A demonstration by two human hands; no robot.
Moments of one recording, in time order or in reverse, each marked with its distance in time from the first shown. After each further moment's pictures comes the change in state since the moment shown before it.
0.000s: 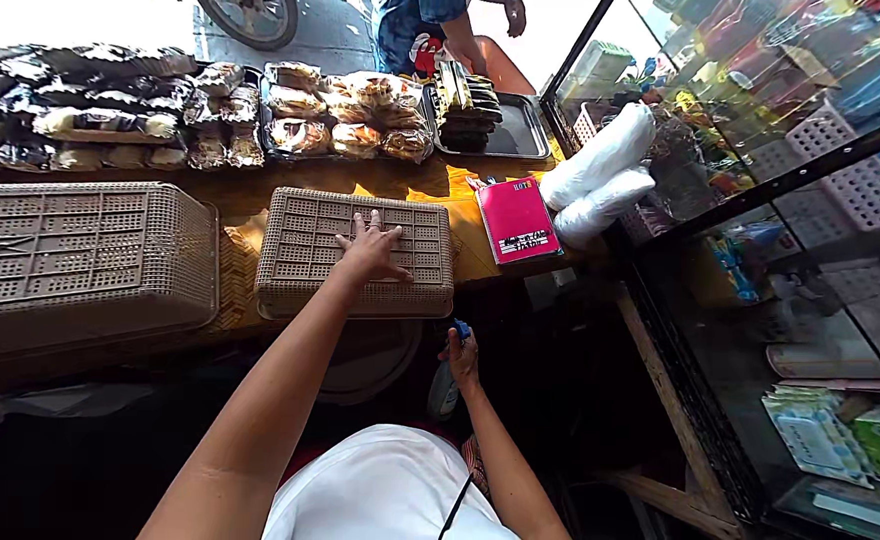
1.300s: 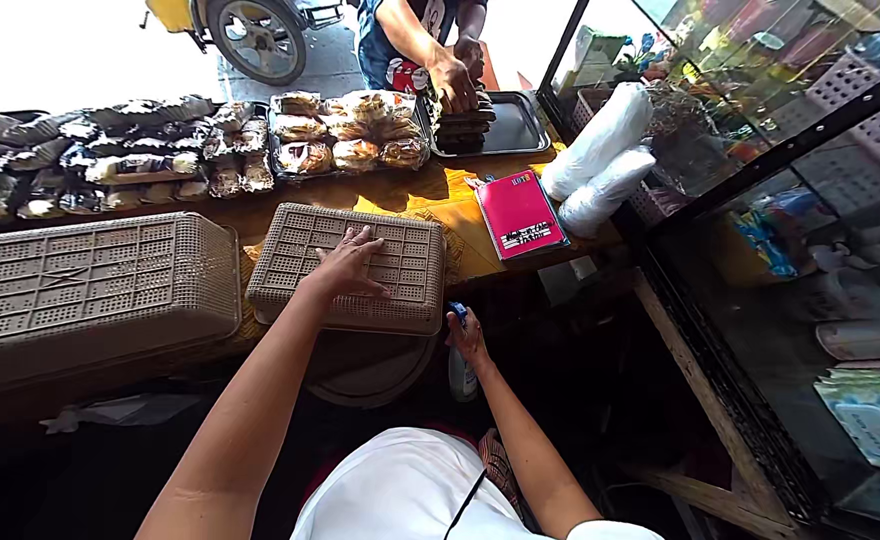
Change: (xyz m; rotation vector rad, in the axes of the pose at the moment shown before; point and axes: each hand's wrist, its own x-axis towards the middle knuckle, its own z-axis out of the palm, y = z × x) left_hand -0.023 -0.038 -0.003 -0.004 0.006 0.076; right_hand 0.037 -0.011 -0.007 -0.083 -0.242 -0.081
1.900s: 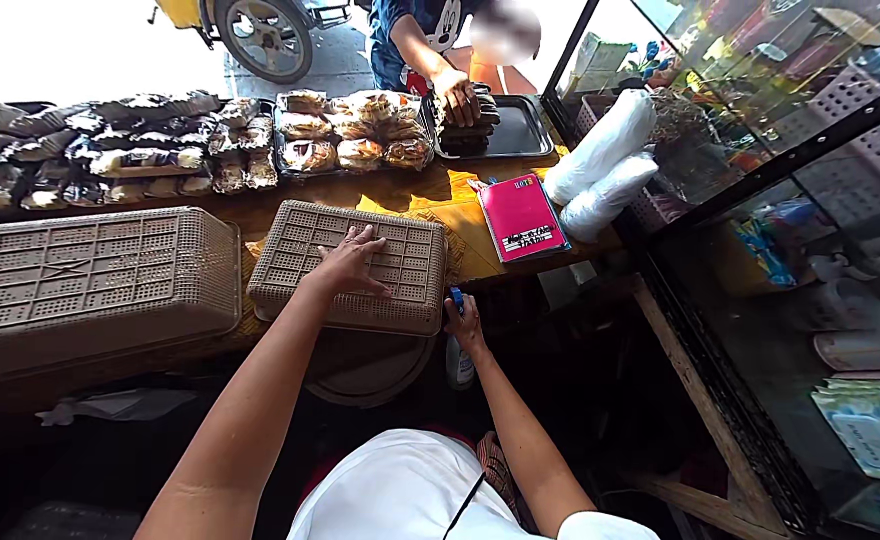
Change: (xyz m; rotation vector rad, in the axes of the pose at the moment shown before) left_hand 0.002 -0.001 0.000 0.012 0.008 -0.001; right_hand 0.022 -0.016 0.001 -0.050 0.041 0.000
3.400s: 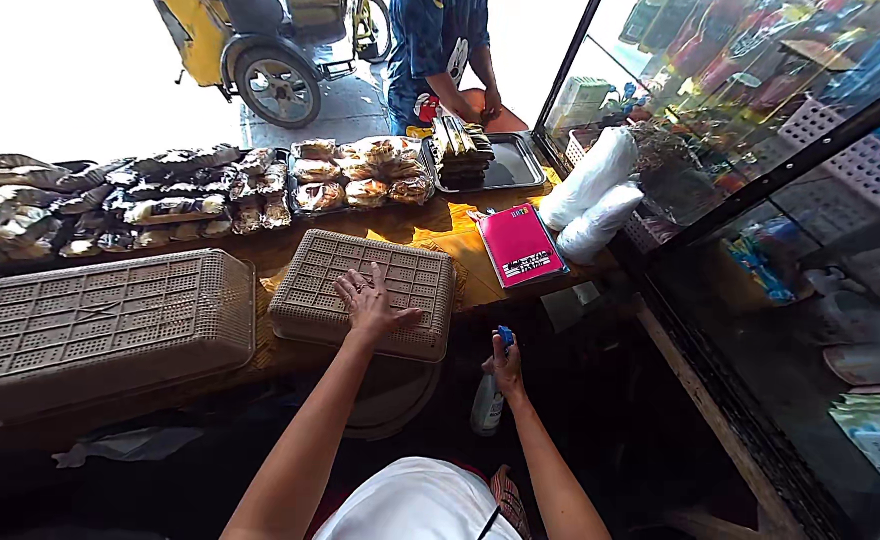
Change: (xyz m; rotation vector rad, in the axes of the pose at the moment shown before) left_hand -0.009 0.035 0.042 -0.033 0.284 -0.270; right_hand -0.034 0.025 -0.046 0.237 0.249 0.047
